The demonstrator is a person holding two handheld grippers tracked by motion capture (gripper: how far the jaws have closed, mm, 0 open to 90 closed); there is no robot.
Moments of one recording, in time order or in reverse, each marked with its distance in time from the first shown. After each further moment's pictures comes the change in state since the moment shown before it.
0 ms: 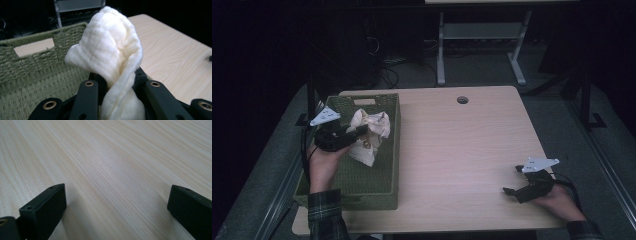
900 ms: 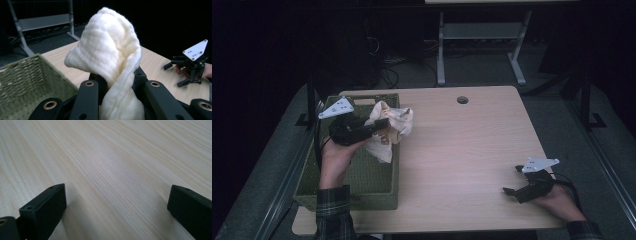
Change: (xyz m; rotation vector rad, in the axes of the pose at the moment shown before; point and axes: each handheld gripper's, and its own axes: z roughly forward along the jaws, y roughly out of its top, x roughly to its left) left arm -0.040 0.035 0.014 -0.085 -0.240 0.063; right arm 0.000 0.000 0.000 0.000 0.000 0.000
